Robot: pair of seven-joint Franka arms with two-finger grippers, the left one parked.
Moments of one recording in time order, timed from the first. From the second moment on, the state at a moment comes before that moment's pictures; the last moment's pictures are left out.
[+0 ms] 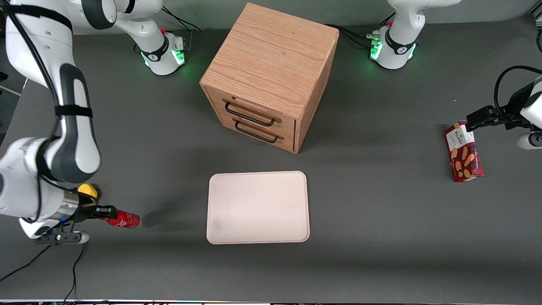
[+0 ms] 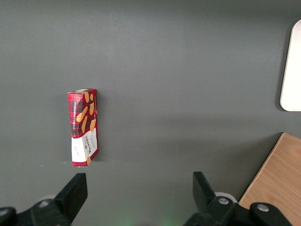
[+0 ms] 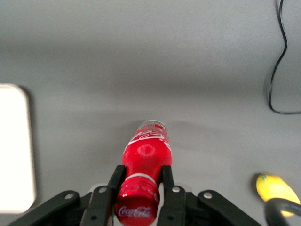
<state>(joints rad) 0.14 0.62 -0.22 -1.27 0.18 1.88 -0.11</state>
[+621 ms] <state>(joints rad) 0.20 0.59 -0.21 -0.89 0.14 1.43 -0.11</state>
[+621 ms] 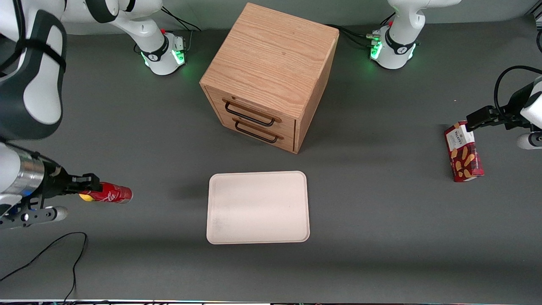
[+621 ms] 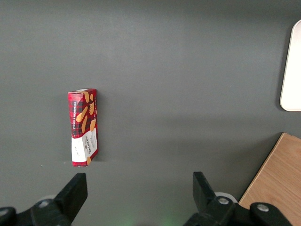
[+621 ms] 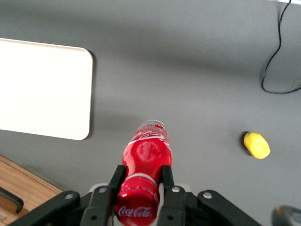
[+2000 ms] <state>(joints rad) 0.30 0.93 0.17 -0.88 -0.09 1.87 0.18</state>
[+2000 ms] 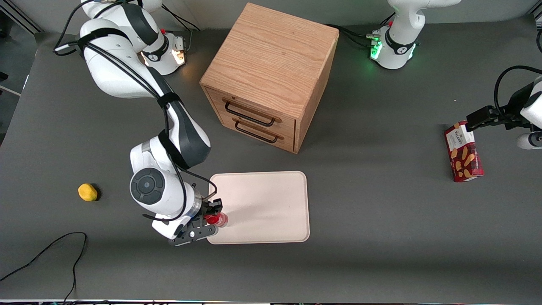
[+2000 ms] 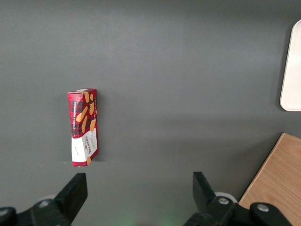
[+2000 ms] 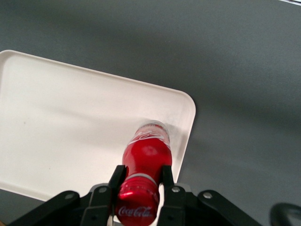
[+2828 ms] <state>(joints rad) 0.29 0.93 0.17 -0.95 -0.09 2.01 0.20</state>
